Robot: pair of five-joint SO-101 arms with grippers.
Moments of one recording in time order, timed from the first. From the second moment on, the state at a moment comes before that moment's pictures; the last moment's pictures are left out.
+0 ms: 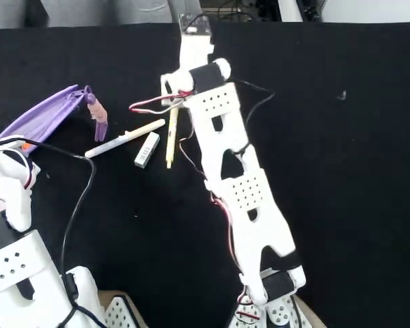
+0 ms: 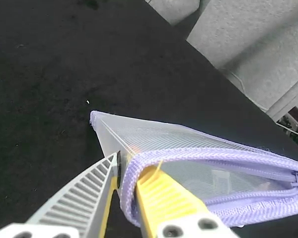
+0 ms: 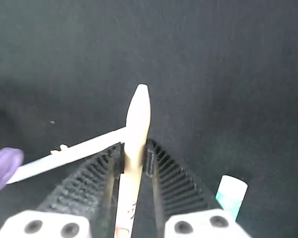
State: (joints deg) left arm -33.8 -60.4 38.7 61.4 23.3; right arm -22.3 62.3 -93.0 99.1 -17.8
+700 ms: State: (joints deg) left arm -33.8 -60.4 38.7 61.4 23.3; right arm -23.7 29.1 -83.5 99.3 -17.8
